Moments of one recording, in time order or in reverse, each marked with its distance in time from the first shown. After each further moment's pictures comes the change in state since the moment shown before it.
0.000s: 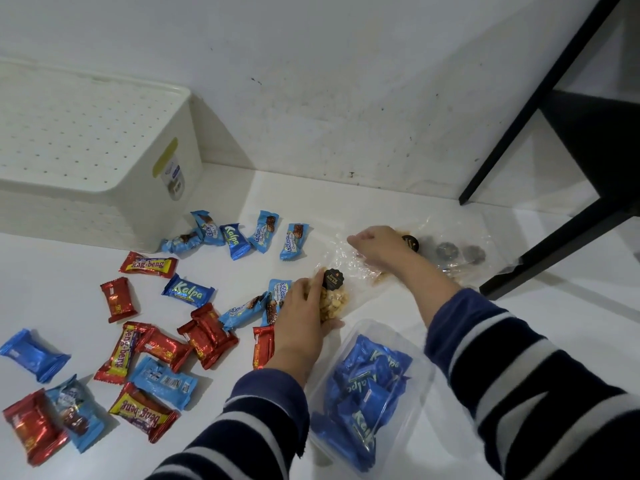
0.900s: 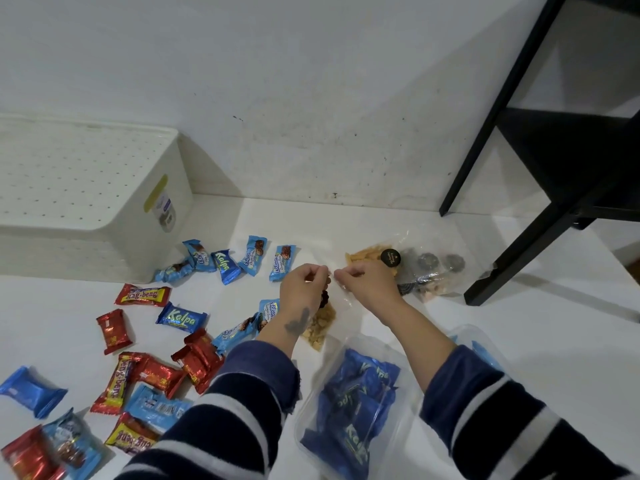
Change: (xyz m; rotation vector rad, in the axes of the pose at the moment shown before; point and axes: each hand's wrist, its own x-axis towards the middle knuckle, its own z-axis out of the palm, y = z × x) left_hand 0.043 0.062 -0.050 -0.810 0.075 -0.320; right_hand -0.049 0.014 0.012 0.205 0.146 -0.126
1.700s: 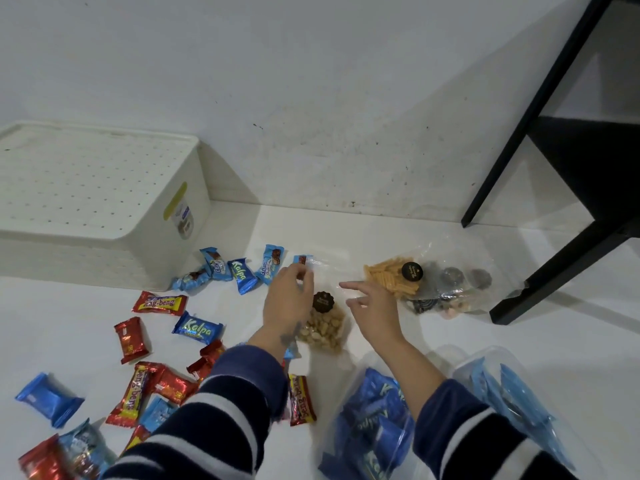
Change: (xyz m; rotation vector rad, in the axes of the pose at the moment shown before) left_hand 0.032 -0.016 -0.043 0.491 0.126 0.241; right_hand 0.006 0.022 0.043 0.148 0.069 -0.058
